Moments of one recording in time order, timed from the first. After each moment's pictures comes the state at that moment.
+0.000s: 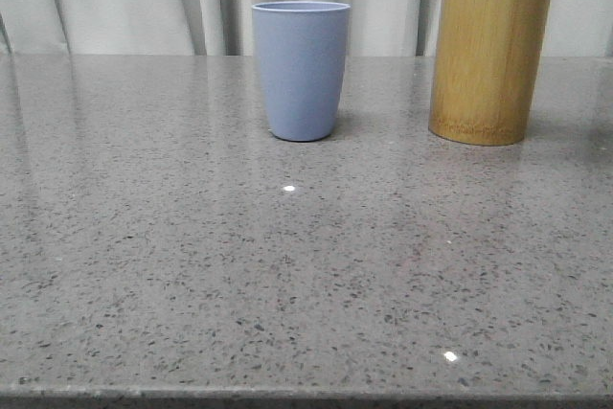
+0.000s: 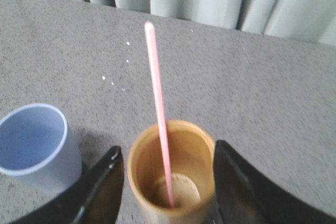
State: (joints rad) left arm -0.20 0.70 -0.91 0.03 0.81 -0.06; right arm 0.32 1.23 -1.25 -0.01 0.56 0.10
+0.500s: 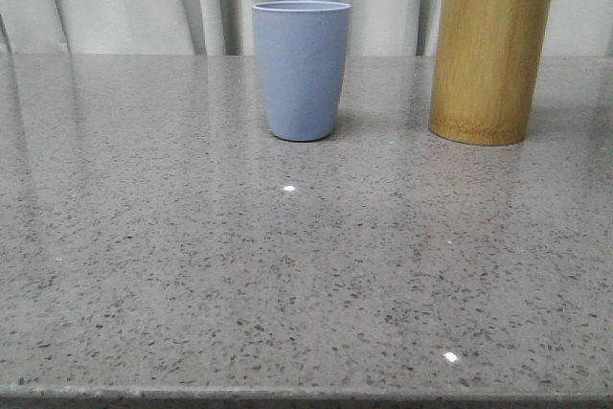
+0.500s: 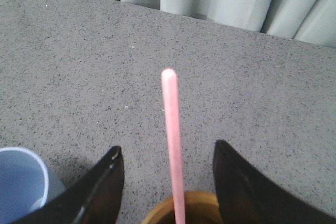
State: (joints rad) left arm -0.20 0.70 -0.91 0.03 0.81 -0.06; right arm 0.34 1.52 -1.45 -0.01 0.54 0.10
